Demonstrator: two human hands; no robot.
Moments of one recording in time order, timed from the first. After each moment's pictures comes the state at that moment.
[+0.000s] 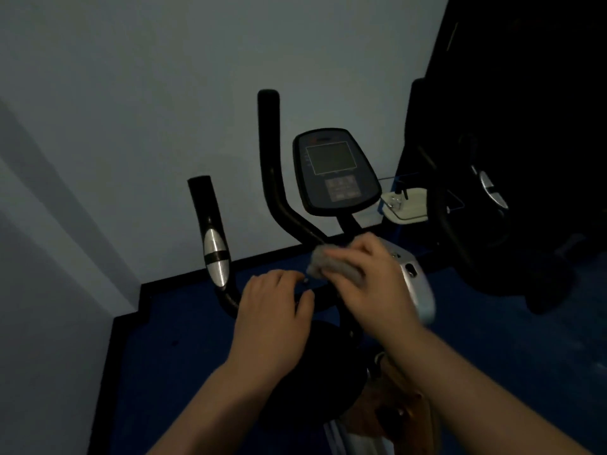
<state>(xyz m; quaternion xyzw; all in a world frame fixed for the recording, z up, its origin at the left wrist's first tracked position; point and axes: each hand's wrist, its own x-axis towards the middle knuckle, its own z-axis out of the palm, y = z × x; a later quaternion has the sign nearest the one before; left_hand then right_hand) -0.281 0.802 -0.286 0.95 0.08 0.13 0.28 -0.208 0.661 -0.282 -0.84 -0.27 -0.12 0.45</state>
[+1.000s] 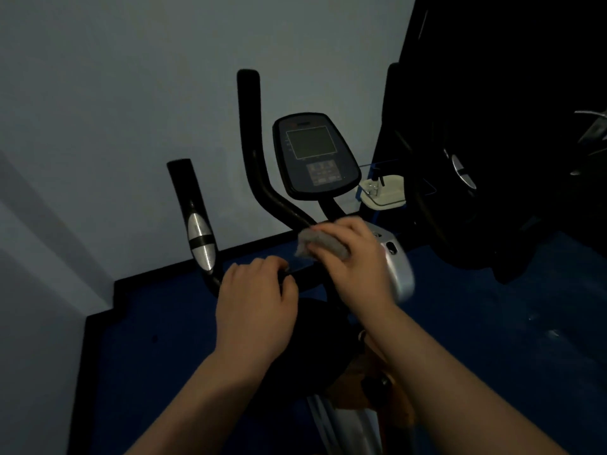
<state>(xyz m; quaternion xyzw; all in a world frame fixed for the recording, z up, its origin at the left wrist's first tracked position) -0.291 0.802 -0.281 0.95 0.09 0.18 0.25 -0.209 0.671 -0.294 -0.82 -0.23 -0.18 0.49</state>
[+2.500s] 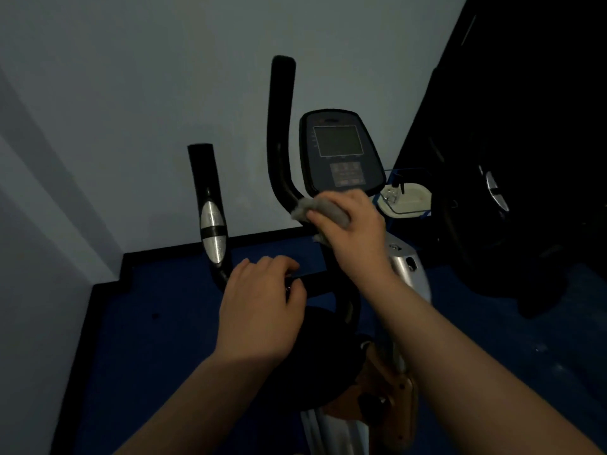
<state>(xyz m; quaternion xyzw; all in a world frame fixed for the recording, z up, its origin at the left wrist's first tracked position) -0.290 0.802 -0.281 0.93 0.13 0.16 0.29 -0.166 0.700 -0.269 -0.82 -0.24 -0.11 0.52</state>
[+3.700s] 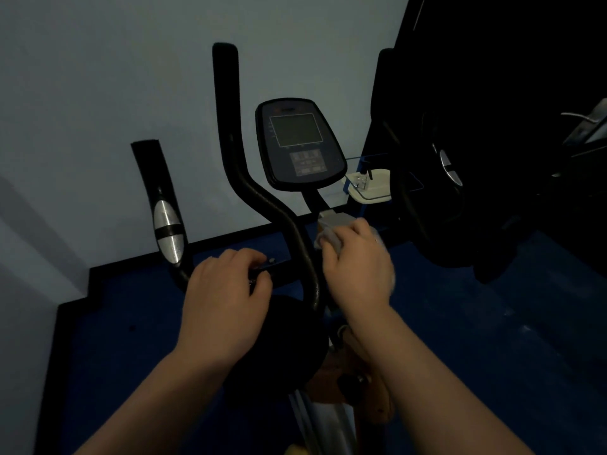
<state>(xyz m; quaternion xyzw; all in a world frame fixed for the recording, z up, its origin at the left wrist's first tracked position) -0.292 0.803 -0.276 0.94 0.10 0.14 0.30 -0.210 0.654 -0.286 -0.96 -0.08 -0.14 0.25</state>
